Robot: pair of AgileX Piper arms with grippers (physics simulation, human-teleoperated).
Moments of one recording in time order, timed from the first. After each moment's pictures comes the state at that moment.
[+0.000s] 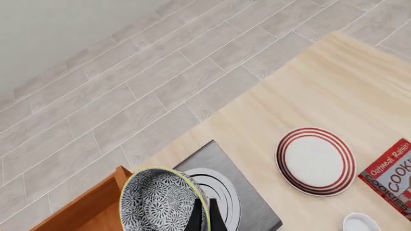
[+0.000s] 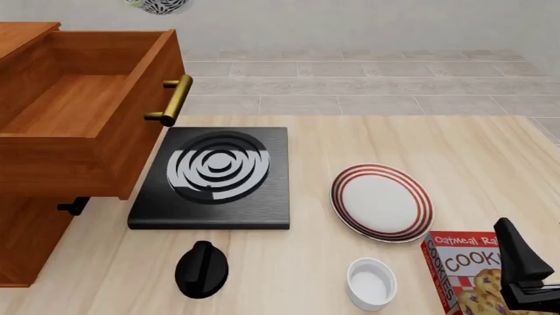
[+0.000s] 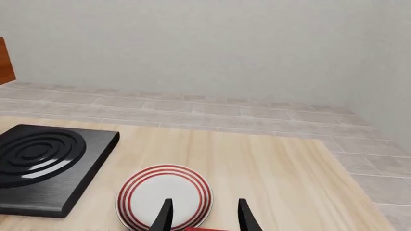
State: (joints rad) left arm -0.50 1.43 -1.78 0.89 0.22; right arm 0.02 0.01 -0.03 0.03 -0.08
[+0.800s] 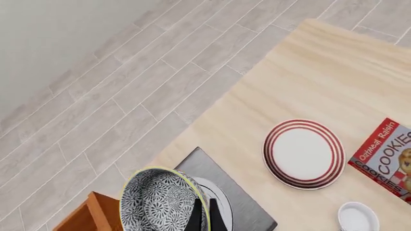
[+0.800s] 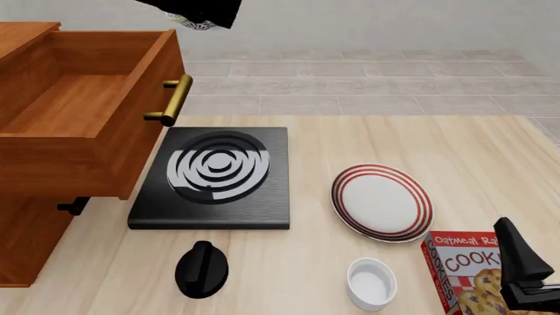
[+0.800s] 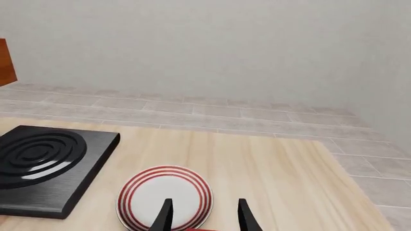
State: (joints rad) left arm -0.59 1.46 -1.73 0.81 0.30; right arm 0.03 0.01 -0.03 0.03 -0.08
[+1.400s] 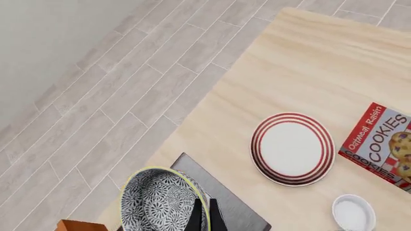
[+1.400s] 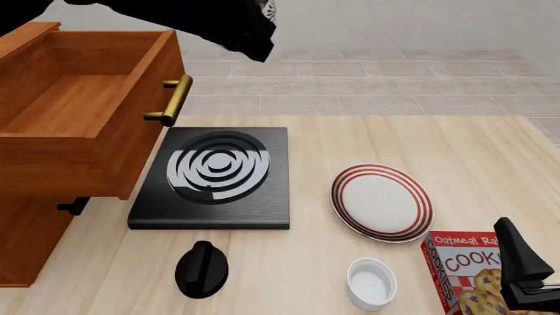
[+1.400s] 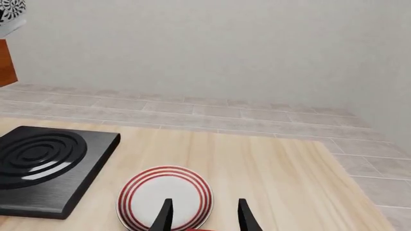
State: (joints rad) left arm -0.67 1.51 -1.68 0.74 0.35; right arm 0.03 0.01 -0.02 0.03 -0.08
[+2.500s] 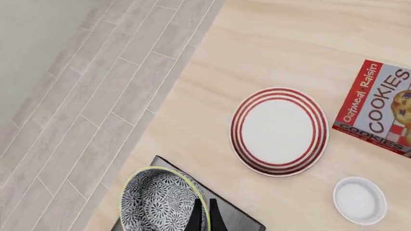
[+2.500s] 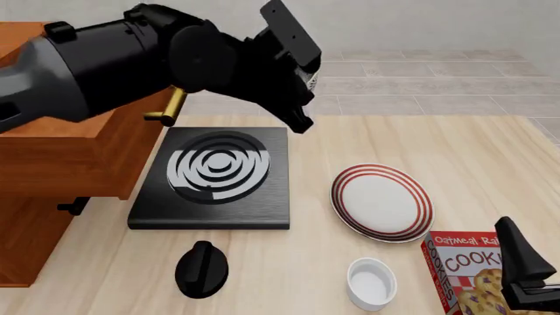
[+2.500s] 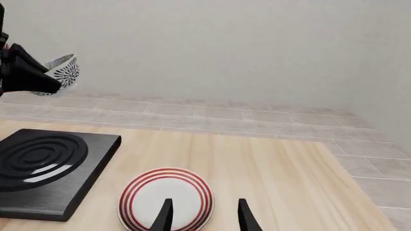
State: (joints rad) left arm -0.74 1.65 -1.54 0.57 0.46; right arm 0.03 0.00 -0.03 0.02 -0.07
